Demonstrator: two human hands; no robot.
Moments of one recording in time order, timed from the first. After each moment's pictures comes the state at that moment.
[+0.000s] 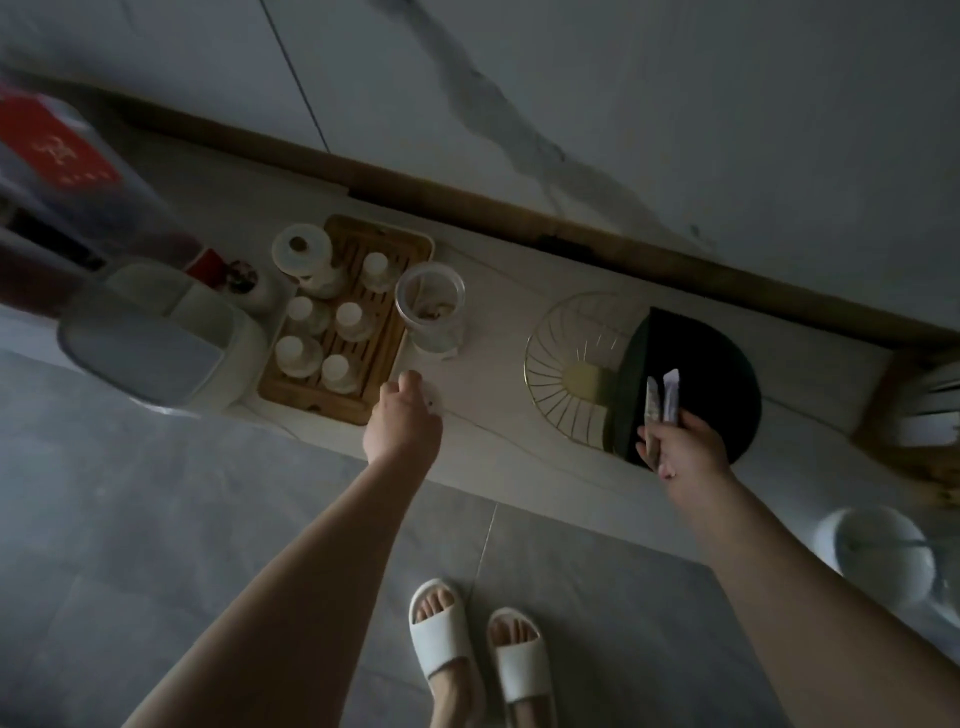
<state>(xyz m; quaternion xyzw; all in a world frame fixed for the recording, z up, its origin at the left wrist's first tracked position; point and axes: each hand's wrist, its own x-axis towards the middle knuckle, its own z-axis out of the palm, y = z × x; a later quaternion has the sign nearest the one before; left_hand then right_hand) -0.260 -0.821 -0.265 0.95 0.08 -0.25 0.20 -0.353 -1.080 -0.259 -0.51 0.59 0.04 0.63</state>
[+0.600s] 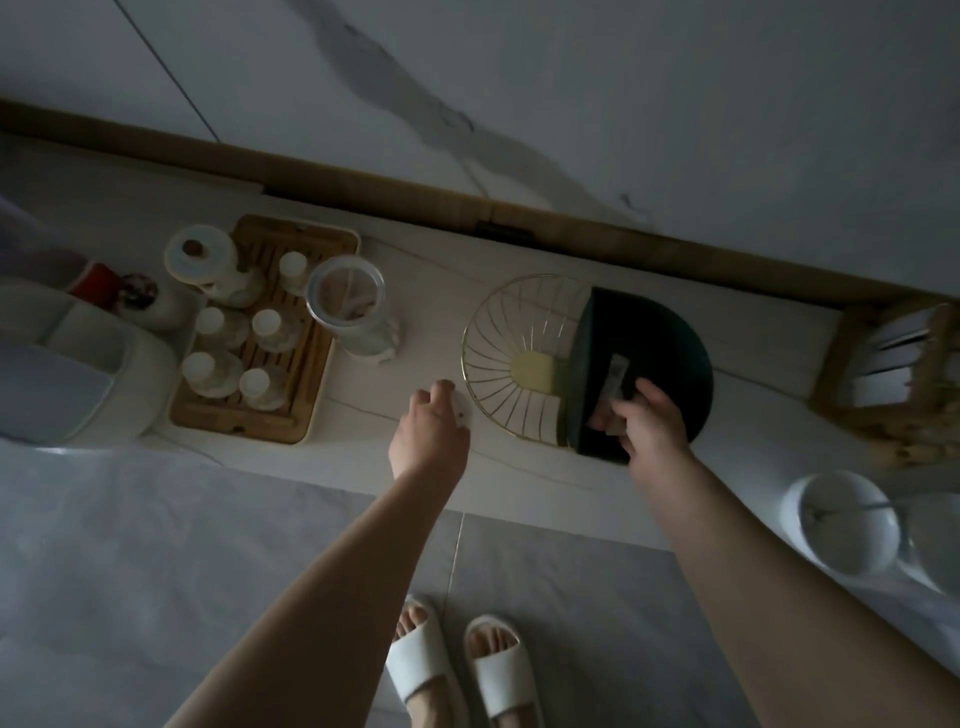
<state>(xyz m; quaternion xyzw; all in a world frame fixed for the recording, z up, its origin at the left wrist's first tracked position) -0.288 -0.903 -0.298 0.94 -0.03 -0.27 0.22 -0.352 -1.105 -0.278 -0.55 0.58 0.02 0.60</state>
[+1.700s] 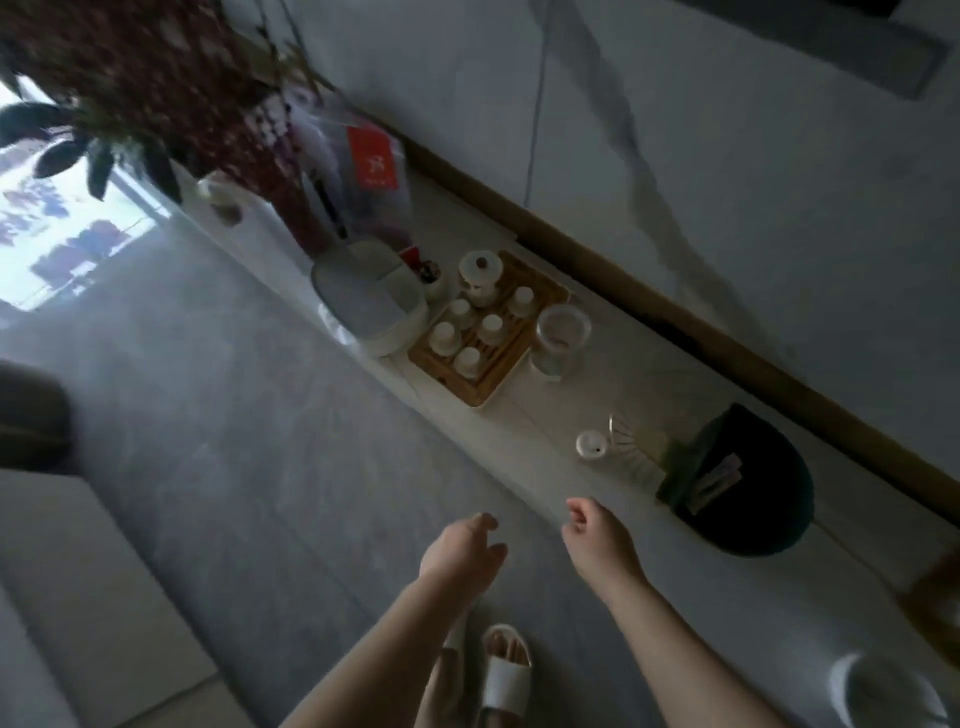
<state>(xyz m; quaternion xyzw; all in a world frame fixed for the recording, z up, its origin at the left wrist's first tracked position) -0.434 -0.771 -0.195 0.85 0.16 -0.39 0.32 -0.413 -0.938 -0.189 -0.87 0.17 0.31 0.34</state>
